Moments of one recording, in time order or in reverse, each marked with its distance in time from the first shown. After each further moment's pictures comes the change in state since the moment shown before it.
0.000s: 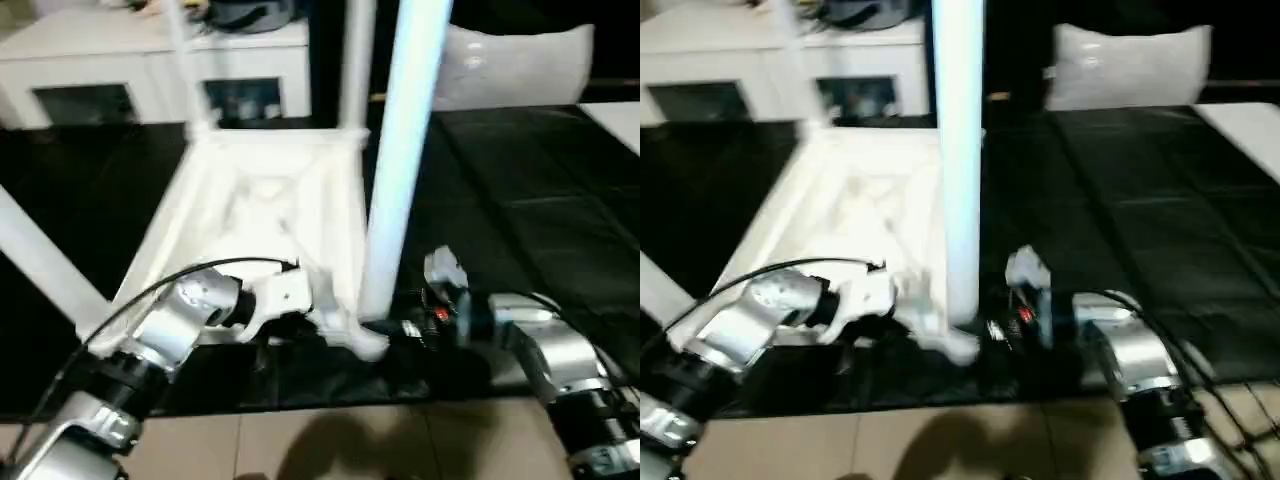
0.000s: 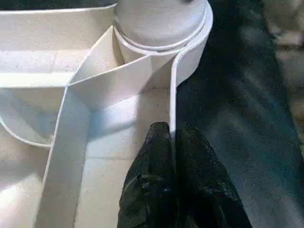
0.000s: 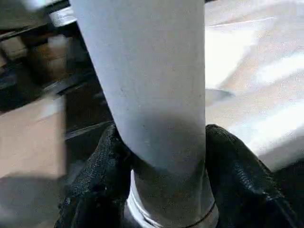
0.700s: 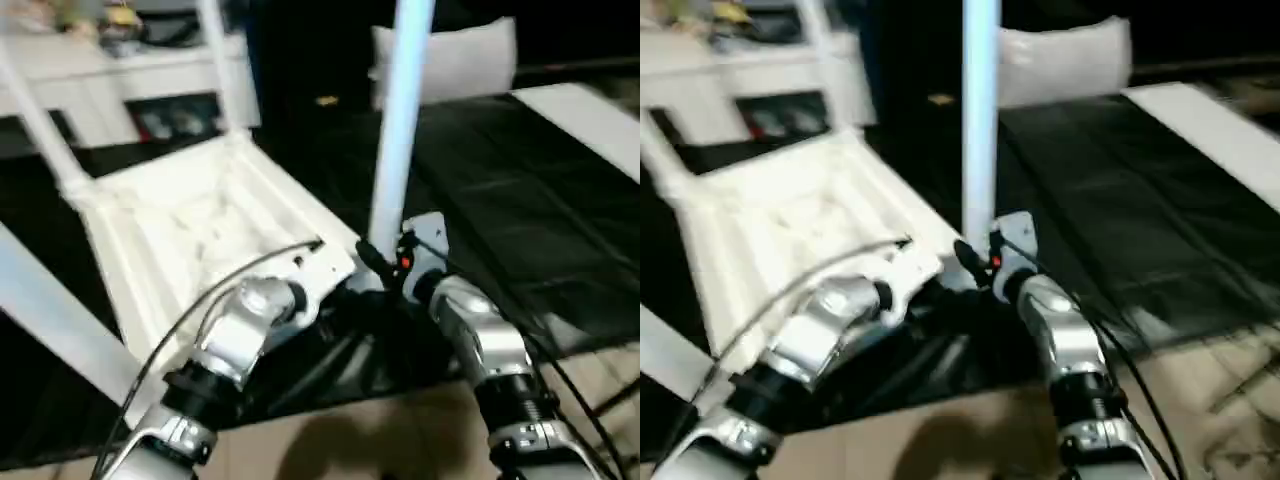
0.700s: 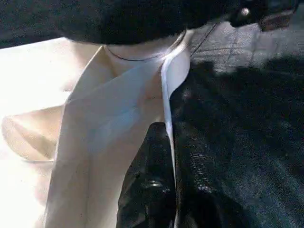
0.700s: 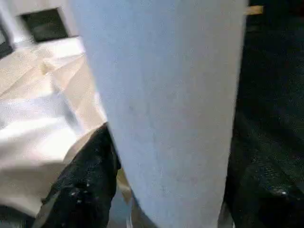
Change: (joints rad) left arm -0.007 -0.234 0.038 -0.017 0.070 0.166 0.377; right arm -0.066 0.201 -0.117 0.130 -0.092 -0.126 -0.510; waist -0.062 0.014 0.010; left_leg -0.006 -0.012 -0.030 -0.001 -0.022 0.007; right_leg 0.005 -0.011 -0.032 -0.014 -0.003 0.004
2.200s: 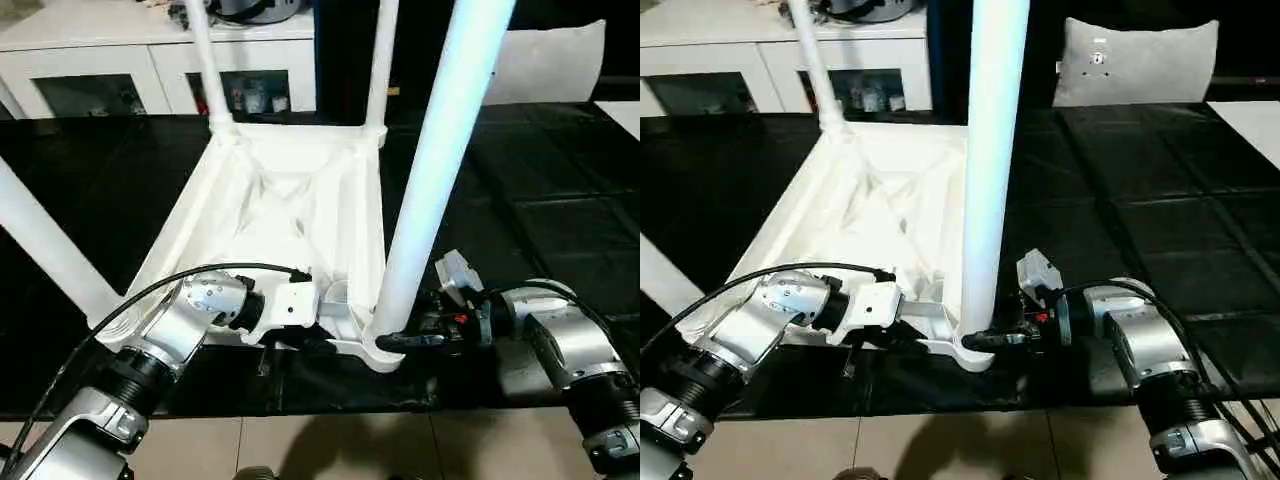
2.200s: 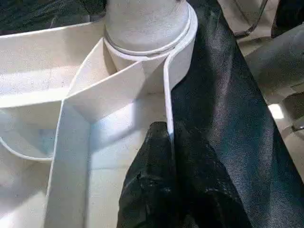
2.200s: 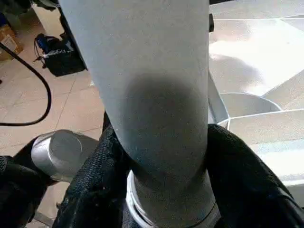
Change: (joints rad) left arm -0.013 0.289 -0.094 0.080 -0.117 -0.470 -0.567; right arm 0.005 -0.362 0.194 -0.048 0.141 -0.004 0.923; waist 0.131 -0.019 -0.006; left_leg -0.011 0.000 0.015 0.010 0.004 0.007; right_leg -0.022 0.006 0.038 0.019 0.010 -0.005
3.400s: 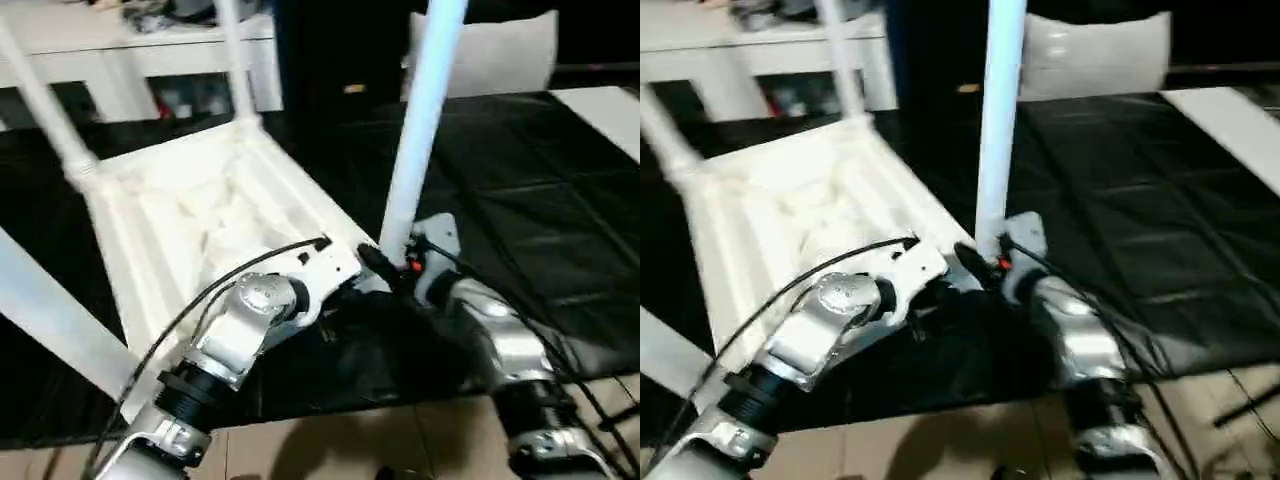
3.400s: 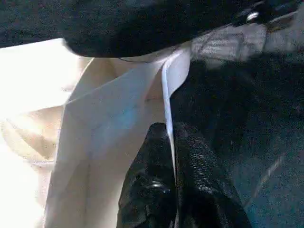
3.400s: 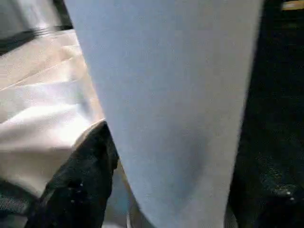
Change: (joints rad) left arm 0.036 -0.240 0.070 -0.154 0.120 0.477 0.528; right arm 0.023 0.296 -0.186 0.010 -0.103 0.015 -0.801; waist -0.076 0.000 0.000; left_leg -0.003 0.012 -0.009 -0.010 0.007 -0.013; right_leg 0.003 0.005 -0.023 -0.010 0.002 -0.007
